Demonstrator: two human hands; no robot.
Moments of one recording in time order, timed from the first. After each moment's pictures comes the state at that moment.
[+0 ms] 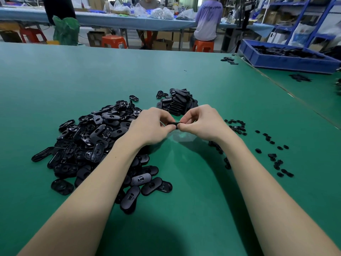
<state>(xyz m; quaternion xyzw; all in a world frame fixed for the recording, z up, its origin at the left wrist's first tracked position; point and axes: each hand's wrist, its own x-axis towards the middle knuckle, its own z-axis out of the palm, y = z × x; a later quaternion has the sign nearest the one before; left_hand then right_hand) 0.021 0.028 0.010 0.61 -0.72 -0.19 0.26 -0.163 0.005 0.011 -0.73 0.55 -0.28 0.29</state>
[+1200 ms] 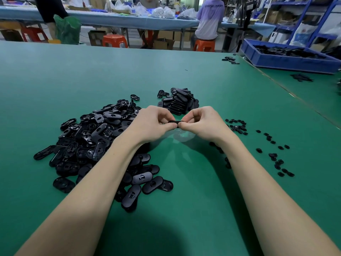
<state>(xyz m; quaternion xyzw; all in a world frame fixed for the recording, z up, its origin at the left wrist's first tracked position) 0.025 0.029 0.010 0.59 -0.71 -0.24 0.30 -0.162 0.008 0.005 -0.69 0.55 -0.32 0.35</state>
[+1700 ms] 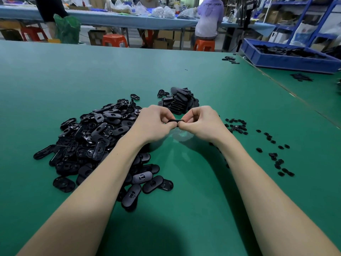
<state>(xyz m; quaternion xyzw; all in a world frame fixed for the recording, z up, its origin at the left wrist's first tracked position) 0.020 0.026 0.006 0.60 -0.71 -0.20 0.31 -0.159 0.005 0.000 -0.70 0.55 -0.34 0.31</state>
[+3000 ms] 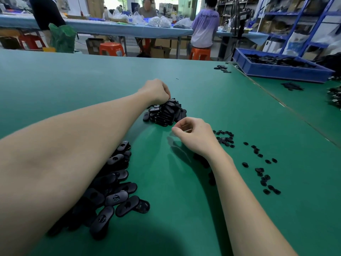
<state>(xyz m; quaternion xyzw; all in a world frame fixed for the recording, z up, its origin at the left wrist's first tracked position) -0.015 -0.120 0.053 0.67 -0.69 -0.13 0.22 -0.180 -0.008 -0.005 -0.68 0.57 -0.35 0.29</state>
